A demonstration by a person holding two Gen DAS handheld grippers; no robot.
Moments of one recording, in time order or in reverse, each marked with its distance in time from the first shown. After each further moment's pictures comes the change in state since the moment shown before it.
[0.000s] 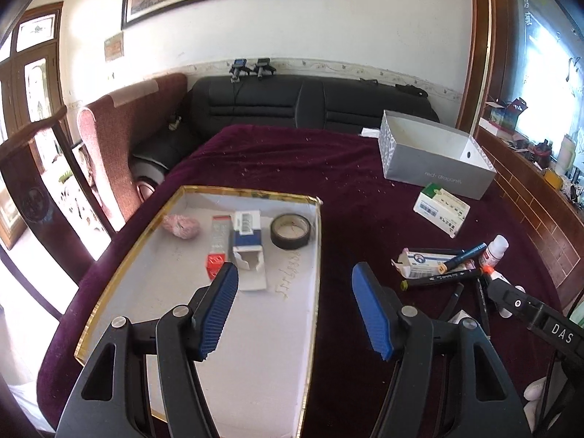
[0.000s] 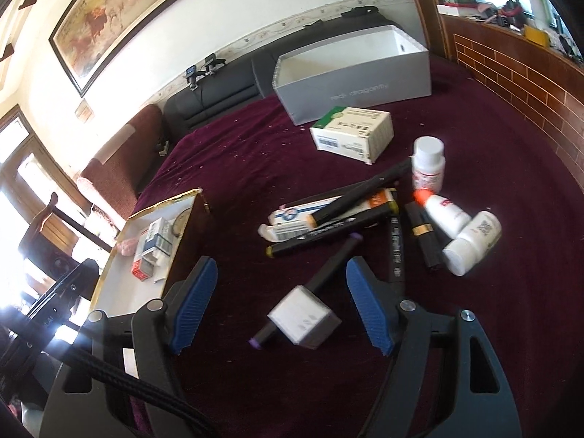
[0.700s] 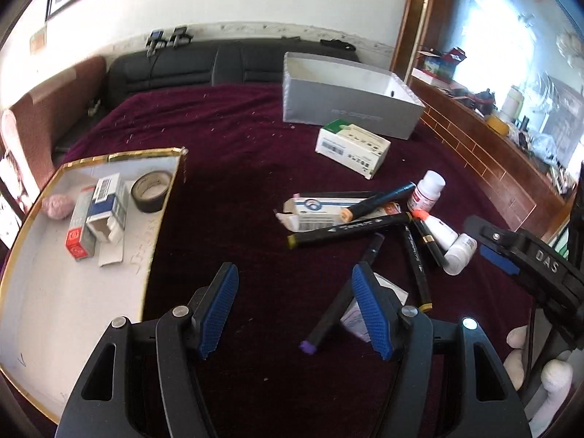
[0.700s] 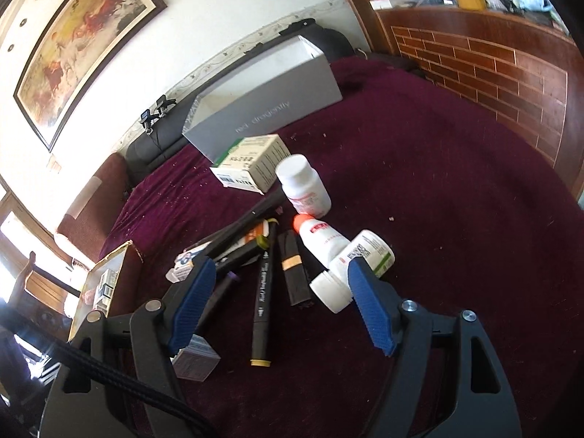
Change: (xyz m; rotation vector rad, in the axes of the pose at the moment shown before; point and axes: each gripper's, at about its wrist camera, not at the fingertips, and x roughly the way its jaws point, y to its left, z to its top) left arm 0.044 -0.103 -0.032 0.155 0.115 -0.243; right arm -0.007 -0.112 0.008 0.180 -0.097 -0.069
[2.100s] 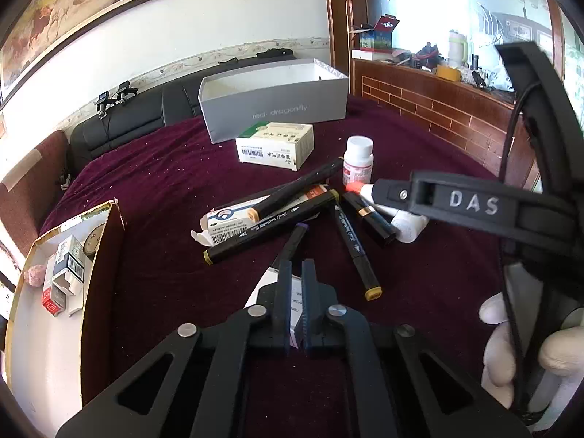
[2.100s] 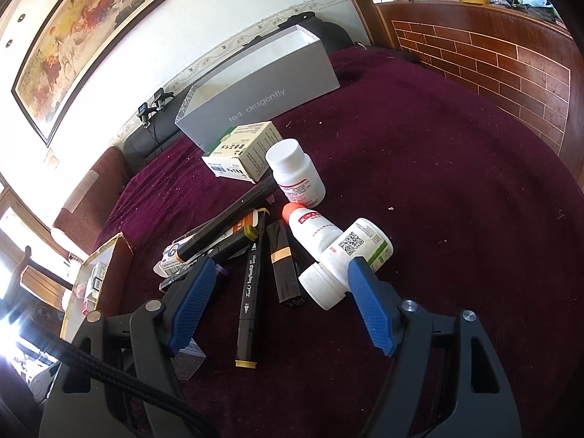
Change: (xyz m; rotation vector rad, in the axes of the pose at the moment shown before) left arm 0.006 -0.082 -0.020 0.280 -0.057 -0.021; right arm 0.010 -0.005 -0.004 -0.015 0.023 -0.004
